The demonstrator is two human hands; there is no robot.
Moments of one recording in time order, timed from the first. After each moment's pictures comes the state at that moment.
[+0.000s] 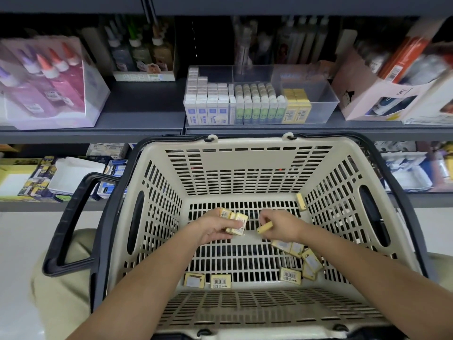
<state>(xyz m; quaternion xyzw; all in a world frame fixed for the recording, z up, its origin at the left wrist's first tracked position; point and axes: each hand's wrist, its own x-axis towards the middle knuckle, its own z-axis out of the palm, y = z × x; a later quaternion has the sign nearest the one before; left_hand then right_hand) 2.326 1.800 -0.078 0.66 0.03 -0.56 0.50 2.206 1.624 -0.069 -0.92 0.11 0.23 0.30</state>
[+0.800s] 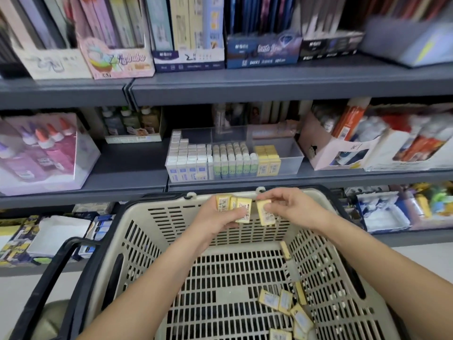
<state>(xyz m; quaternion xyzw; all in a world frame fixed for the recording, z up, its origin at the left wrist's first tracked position) 2.347 1.733 0.045 0.65 -0.16 -0.38 0.64 2.232 1.564 0.083 -0.83 0.17 -0.01 0.53</state>
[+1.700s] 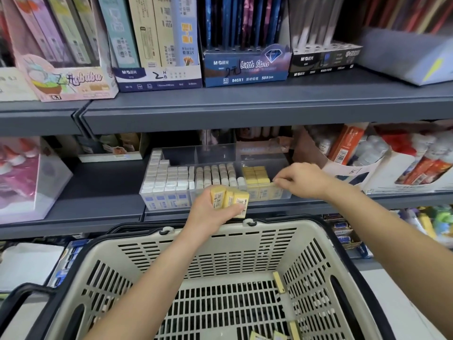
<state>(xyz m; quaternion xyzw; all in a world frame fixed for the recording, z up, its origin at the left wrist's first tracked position) 2.385 1.671 0.067 0.74 -0.23 -0.24 0.59 2.299 1.449 0.118 -0.98 0.16 0.04 0.10</state>
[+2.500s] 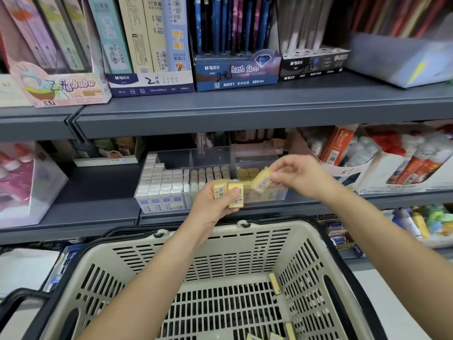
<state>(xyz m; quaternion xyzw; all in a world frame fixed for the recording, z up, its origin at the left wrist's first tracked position) 2.389 1.644 0.067 0.57 -0.17 -0.33 0.73 2.282 1.466 0.131 -0.84 0.19 -0.12 0.49</state>
